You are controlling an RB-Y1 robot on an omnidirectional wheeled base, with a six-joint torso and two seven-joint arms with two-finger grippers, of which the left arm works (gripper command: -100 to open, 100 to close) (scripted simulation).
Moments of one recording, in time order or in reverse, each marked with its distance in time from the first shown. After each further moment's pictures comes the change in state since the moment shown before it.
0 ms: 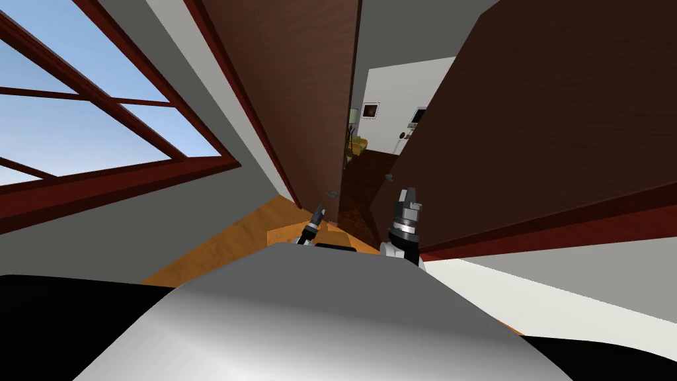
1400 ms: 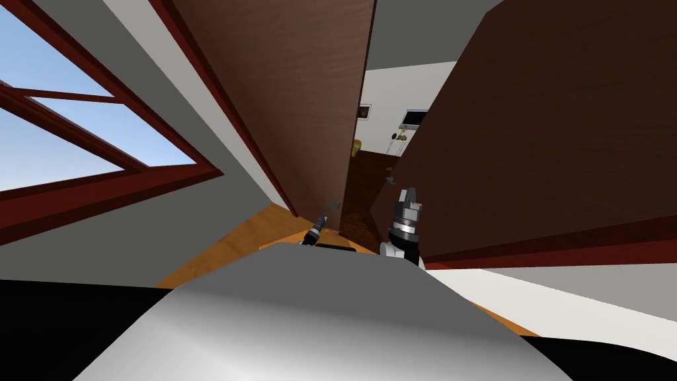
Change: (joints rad) arm -0.068 -0.002 -0.052 0.248 -0.008 -0.057 0.003
